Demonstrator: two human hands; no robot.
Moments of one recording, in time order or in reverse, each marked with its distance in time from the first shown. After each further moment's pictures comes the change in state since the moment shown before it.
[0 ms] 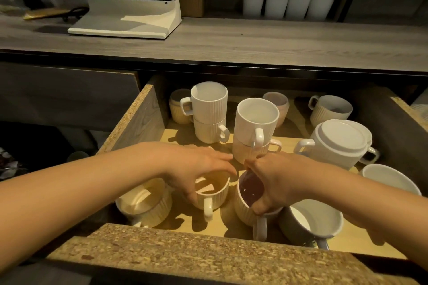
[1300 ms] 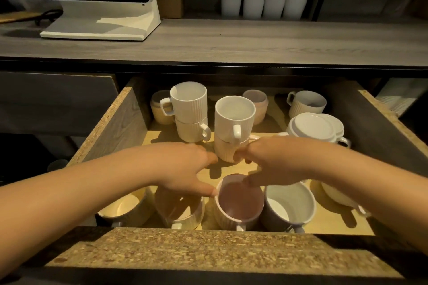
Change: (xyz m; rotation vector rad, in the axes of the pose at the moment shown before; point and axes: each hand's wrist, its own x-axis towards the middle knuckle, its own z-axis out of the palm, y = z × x) left_hand -0.008 0.036 -0.009 0.010 0.123 -0.112; right_hand -0.022 0.012 -0.019 -0.032 -0.007 0.018
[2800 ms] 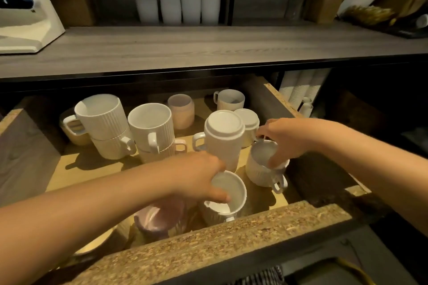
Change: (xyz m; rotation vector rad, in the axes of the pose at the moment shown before) left_hand 0.082 0.103 -0.008 -0.003 0.106 0.298; right_hand -0.093 0.118 0.026 0.042 -0.071 0.500
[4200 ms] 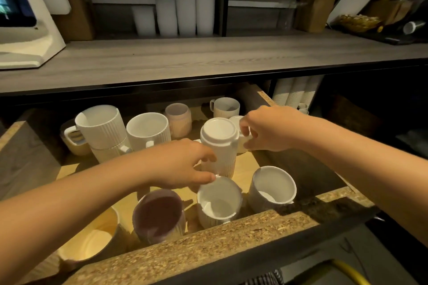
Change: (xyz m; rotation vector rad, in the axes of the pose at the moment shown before) left_hand -0.015 -0.008 -0.026 -0.053 0.087 -0.023; right_hand -0.021 -0.024 -0.023 -0.073 0.305 -0.023
